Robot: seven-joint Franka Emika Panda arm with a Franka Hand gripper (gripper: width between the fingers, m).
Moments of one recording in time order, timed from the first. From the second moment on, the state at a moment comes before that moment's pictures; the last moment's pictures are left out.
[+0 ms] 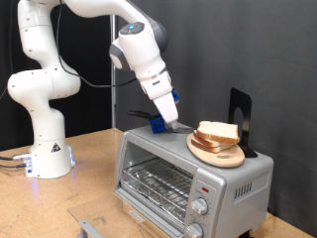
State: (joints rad) arm 0.11 -0.31 0.27 -2.52 0.71 2.38 -0.38
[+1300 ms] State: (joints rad) arm 0.07 -0.40 0.31 -2.66 0.57 2.48 -0.32
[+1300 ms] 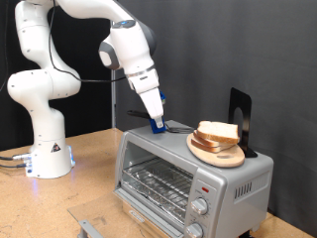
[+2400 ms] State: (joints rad) arm 0.07 -0.40 0.31 -2.68 0.57 2.52 -0.30
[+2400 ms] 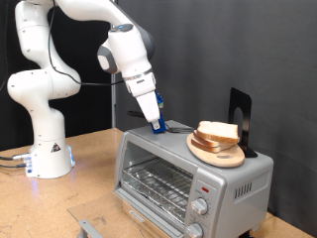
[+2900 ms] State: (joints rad) arm 0.08 -0.40 0.31 -2.68 0.59 2.51 -0.30
